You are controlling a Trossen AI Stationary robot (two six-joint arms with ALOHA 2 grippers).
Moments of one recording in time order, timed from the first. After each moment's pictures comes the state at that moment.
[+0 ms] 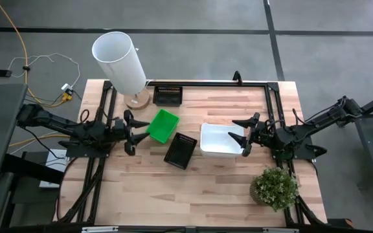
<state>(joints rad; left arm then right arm) -0.11 0.59 0.14 0.55 -0.40 -0.07 0.40 0.74 0.31 0.48 0.74 0.07</state>
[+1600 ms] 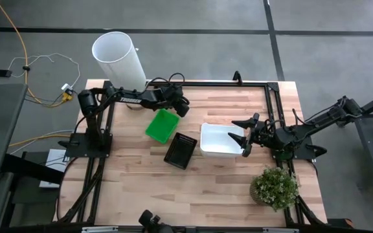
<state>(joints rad) 0.56 1.87 1.10 -0.13 -0.27 -0.31 0.40 0.74 0.31 0.47 0.73 0.12</state>
